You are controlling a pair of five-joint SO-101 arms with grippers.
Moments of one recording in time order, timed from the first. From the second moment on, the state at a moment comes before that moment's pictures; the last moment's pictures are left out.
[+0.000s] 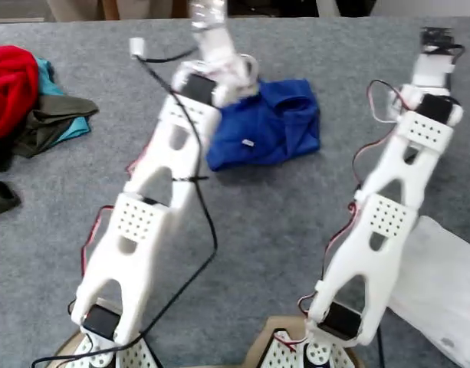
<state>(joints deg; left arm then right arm) 17.7 58.6 -76.3 65.3 19.1 22.2 75.8 -93.1 78.1 13.8</state>
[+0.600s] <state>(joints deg) 7.6 70.0 -73.0 61.8 28.8 -7.2 63.6 -92.2 101.3 25.5</state>
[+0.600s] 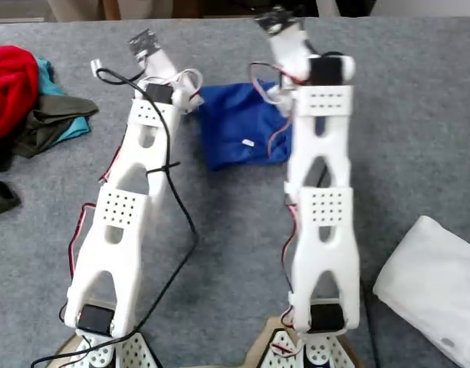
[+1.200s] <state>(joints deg) 6.6 70.2 -72.6 61.9 29.9 -5.5 63.6 -65.6 82.6 31.9</state>
